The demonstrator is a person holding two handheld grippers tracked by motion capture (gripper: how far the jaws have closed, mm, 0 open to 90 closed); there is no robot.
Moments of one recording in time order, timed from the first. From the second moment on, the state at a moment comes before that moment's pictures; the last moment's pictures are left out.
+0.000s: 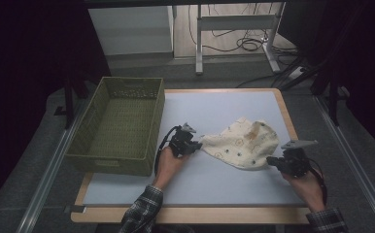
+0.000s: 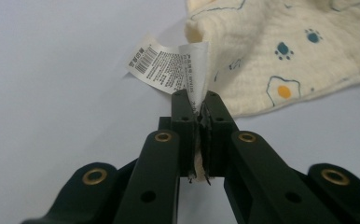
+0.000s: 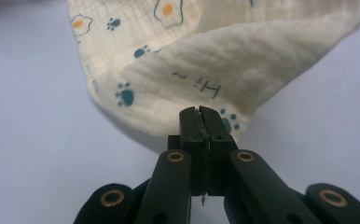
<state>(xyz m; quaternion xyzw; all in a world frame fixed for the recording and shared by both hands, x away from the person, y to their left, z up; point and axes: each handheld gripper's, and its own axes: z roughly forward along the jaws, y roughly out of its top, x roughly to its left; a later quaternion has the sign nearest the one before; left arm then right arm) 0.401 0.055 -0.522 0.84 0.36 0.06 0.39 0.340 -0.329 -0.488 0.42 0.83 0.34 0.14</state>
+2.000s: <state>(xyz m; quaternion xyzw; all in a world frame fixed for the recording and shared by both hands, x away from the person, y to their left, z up) 0.478 -0.047 -0.528 0.85 0.35 0.09 0.38 0.411 -0.294 -0.500 0.41 0.83 0.32 0.17</state>
